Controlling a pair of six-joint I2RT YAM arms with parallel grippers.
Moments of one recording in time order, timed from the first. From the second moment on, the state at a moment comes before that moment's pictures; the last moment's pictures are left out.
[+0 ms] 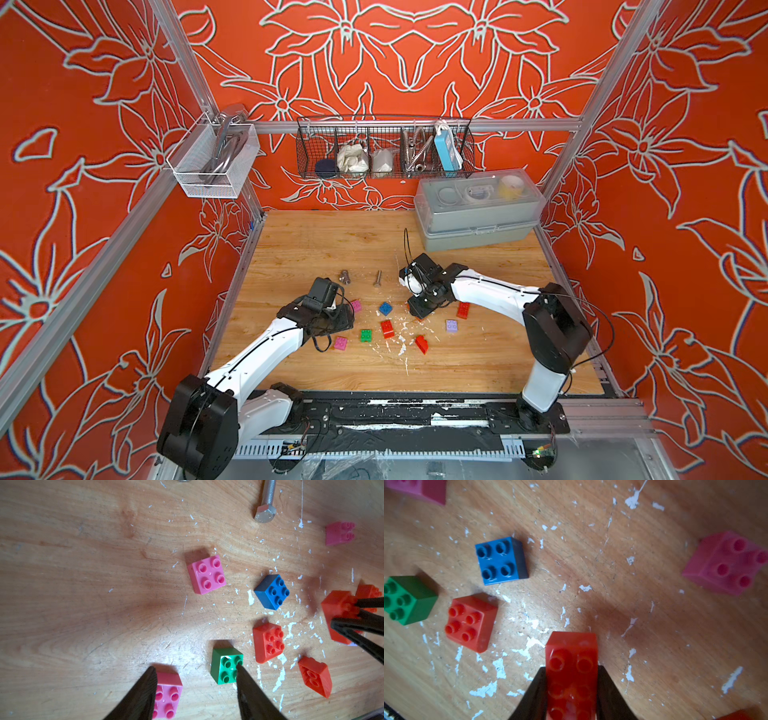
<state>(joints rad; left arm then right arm) -0.34 1.12 0.64 -0.57 0.11 -0.59 0.75 1.81 1.23 -0.69 -0.10 0.06</state>
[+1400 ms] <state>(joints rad) -0.34 1.12 0.64 -0.54 0.13 -0.58 0.55 1.98 1.50 -0.73 -0.01 0.23</state>
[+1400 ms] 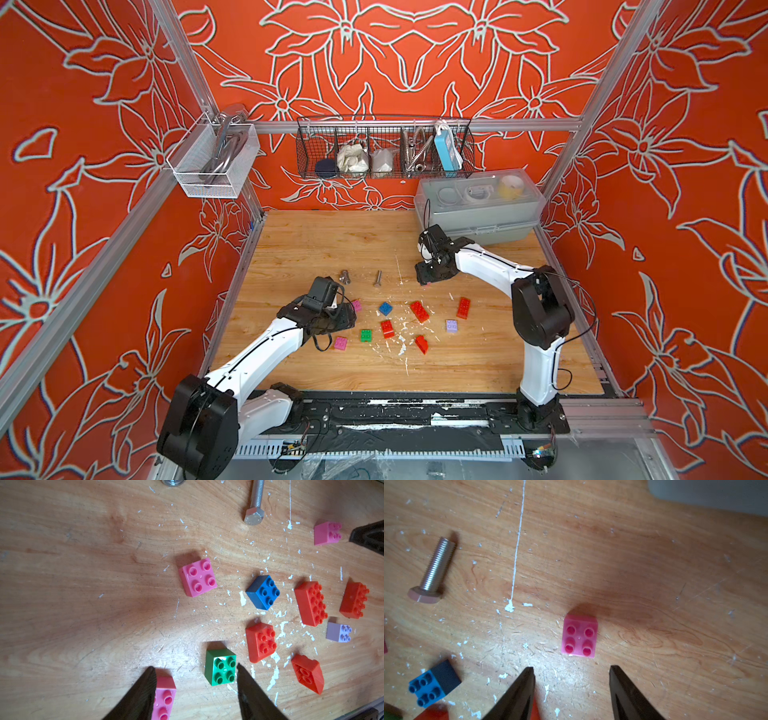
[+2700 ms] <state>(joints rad) -0.34 1.12 0.64 -0.52 0.16 -0.58 0.58 1.88 1.39 -0.77 -0.03 0.17</state>
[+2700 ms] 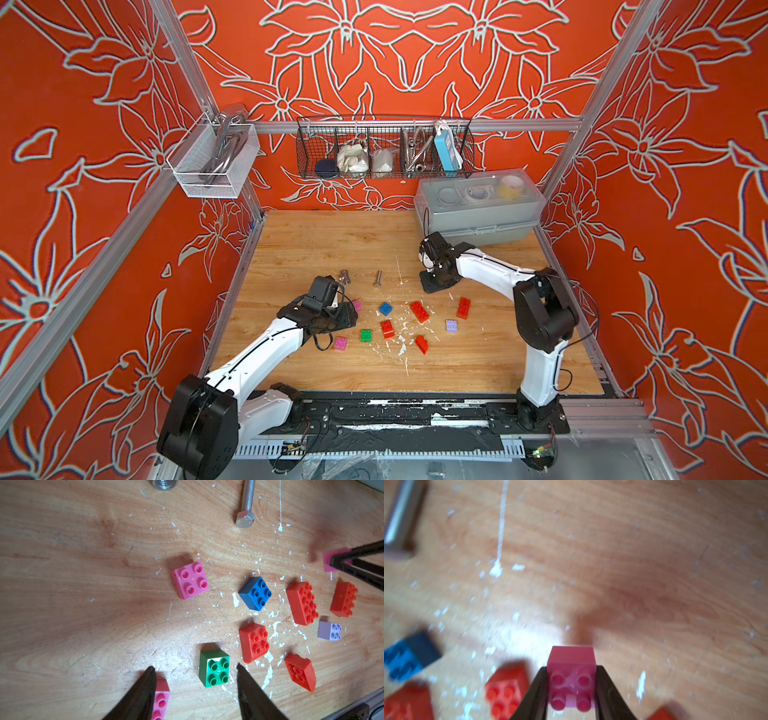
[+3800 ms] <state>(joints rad) -0.34 1.10 0.64 -0.52 0.16 -0.58 0.70 1.74 1.19 -0.66 -0.09 0.11</state>
